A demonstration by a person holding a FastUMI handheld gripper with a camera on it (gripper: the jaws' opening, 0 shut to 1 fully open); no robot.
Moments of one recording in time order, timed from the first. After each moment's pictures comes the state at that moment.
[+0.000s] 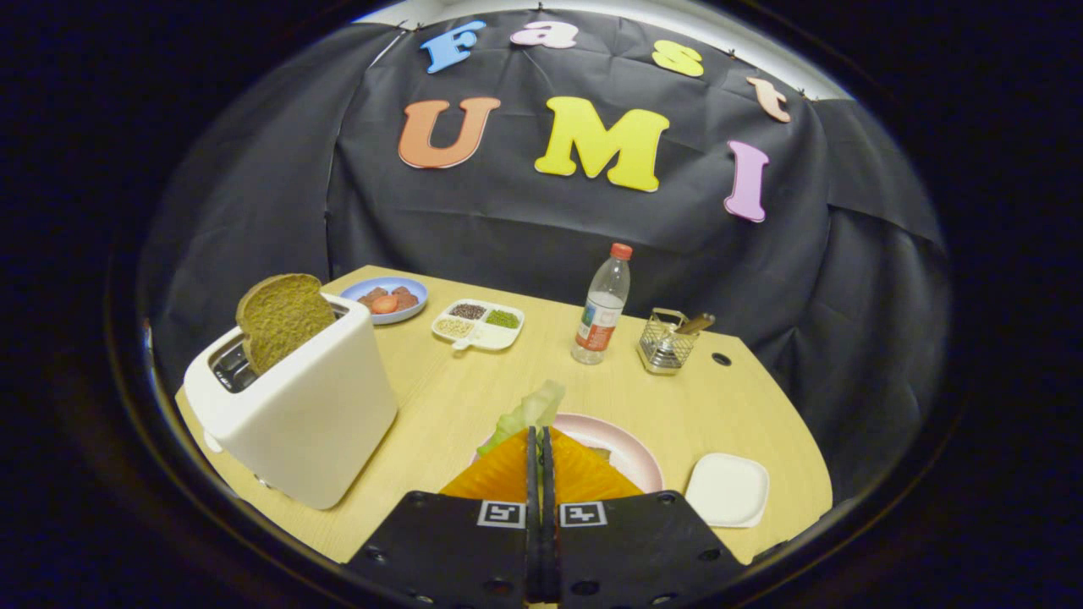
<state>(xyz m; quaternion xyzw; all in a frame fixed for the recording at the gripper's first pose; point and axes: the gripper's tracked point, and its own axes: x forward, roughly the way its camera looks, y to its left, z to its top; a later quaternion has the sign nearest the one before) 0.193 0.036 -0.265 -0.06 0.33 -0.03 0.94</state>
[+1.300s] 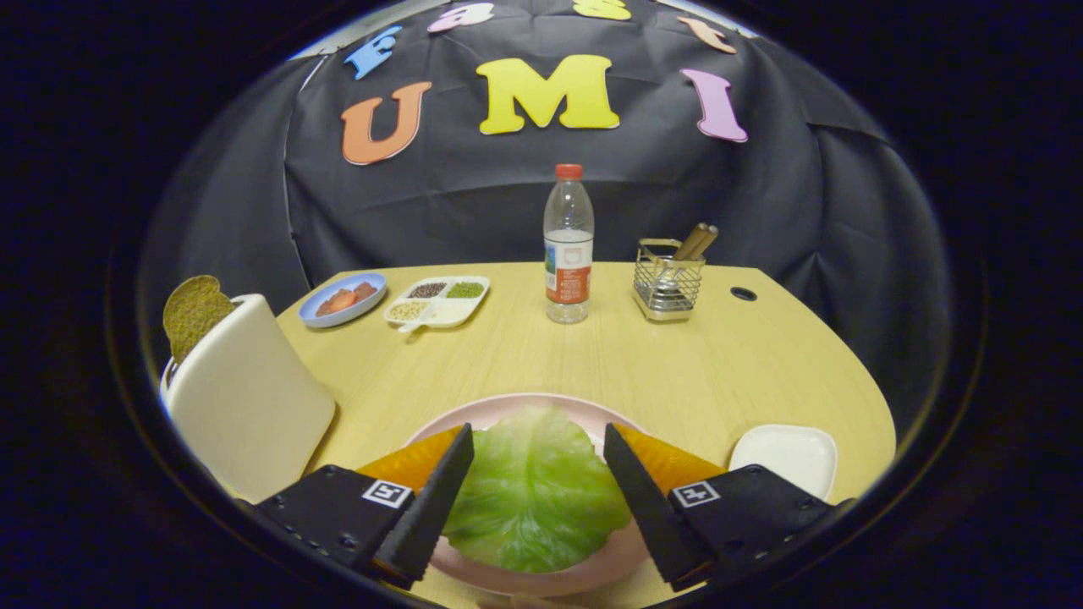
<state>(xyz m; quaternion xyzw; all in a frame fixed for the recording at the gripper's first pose) 0.222 -0.030 -0.337 0.04 0.36 -0.04 0.93</state>
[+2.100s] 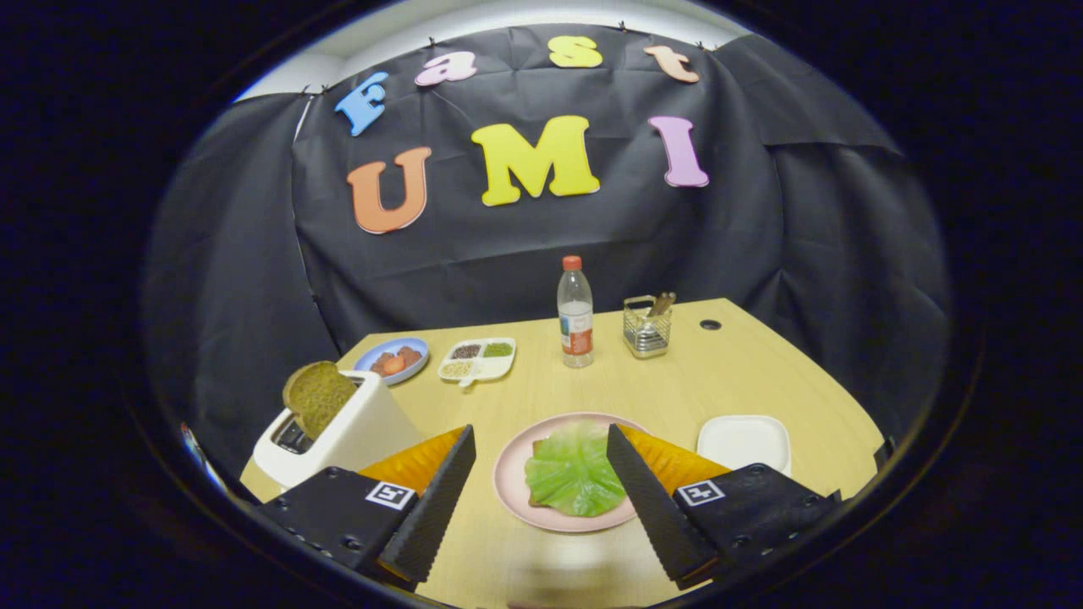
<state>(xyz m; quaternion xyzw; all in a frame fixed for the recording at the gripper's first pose) 0.151 0.030 -0.192 0.08 0.27 -0.06 0.96</state>
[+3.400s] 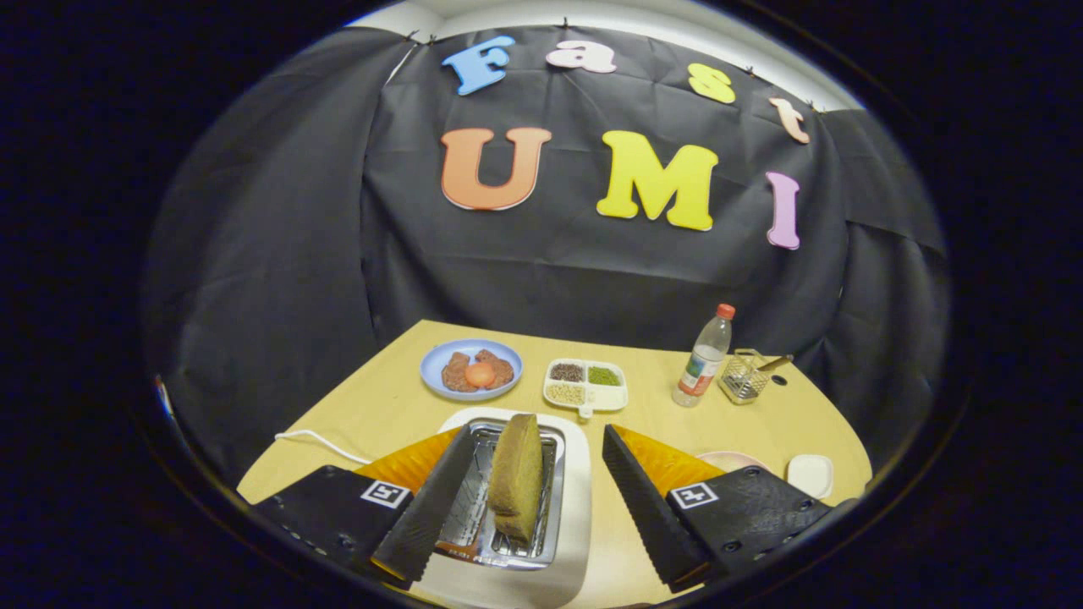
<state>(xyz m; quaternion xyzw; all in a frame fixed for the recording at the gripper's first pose) 0.244 0.253 -0.212 -0.04 0.29 -0.03 0.95</state>
